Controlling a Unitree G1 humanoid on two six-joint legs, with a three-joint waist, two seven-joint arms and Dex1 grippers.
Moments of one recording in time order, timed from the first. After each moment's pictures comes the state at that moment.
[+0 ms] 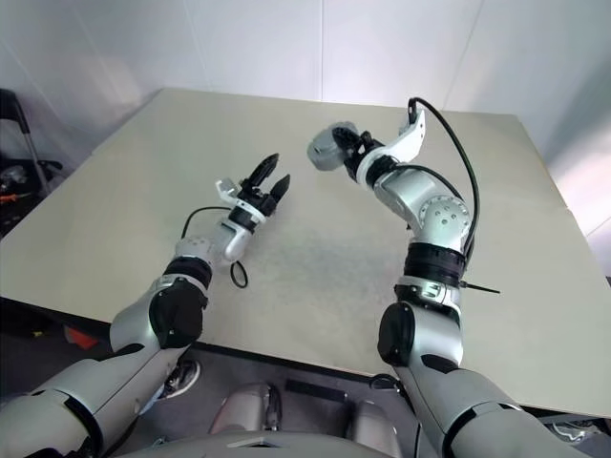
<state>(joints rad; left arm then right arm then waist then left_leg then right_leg) -0.97 0.03 0.74 1.16 -0.92 0.72 -0.71 -0.89 -0.06 -0.52 0.28 1.24 0.91 -0.34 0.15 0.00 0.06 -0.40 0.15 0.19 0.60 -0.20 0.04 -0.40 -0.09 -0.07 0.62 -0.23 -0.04</state>
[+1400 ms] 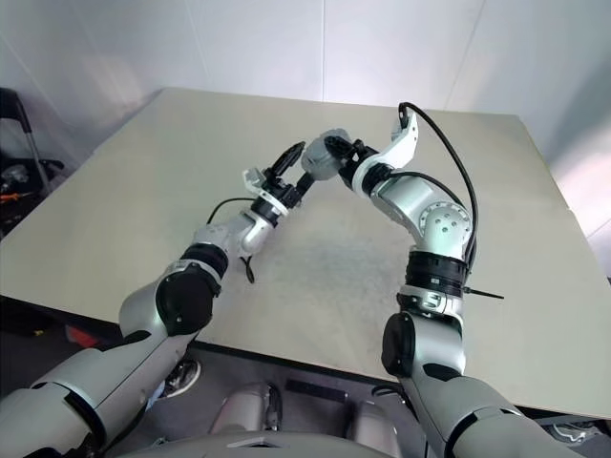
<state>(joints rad) -1.09 -0.02 0.76 1.27 -0.92 0.76 -0.72 -0.82 -0.08 -0.44 0.20 1.27 0.95 -0.37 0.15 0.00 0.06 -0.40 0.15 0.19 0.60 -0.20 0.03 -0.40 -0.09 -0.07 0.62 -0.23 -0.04</state>
